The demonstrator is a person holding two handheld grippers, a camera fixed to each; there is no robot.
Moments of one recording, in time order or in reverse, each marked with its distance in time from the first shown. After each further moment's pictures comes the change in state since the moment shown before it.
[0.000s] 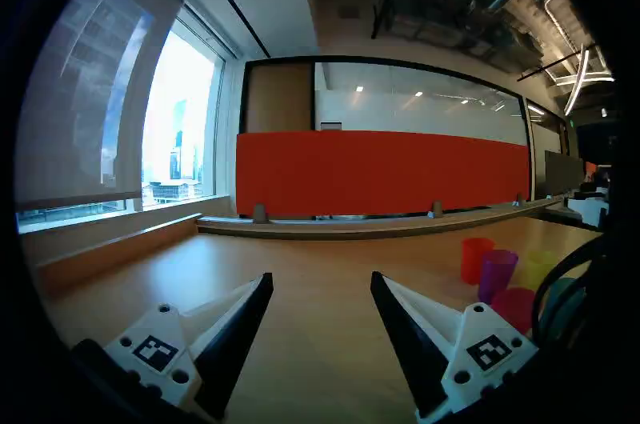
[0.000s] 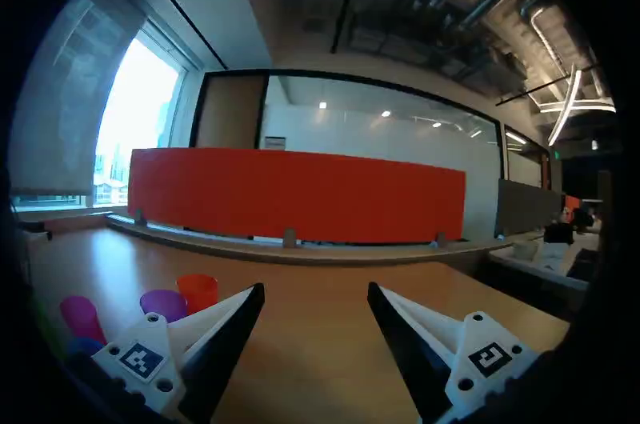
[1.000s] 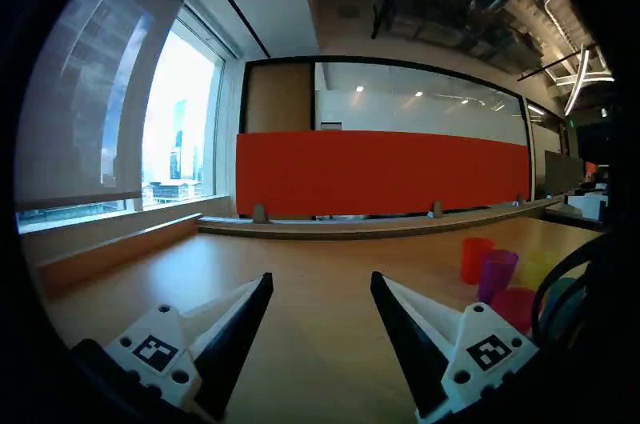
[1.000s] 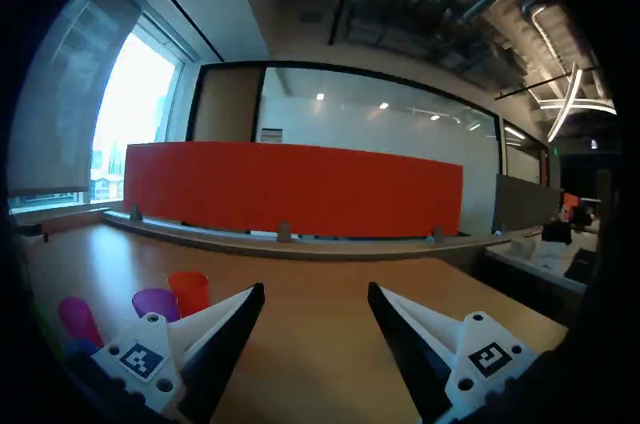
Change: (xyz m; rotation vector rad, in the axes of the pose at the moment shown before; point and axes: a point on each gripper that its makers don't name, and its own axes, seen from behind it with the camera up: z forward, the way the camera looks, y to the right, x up) left arm 0.000 0.000 0.000 0.000 0.000 0.000; right arm 0.001 0.017 0.004 -0.011 -0.035 -0.004
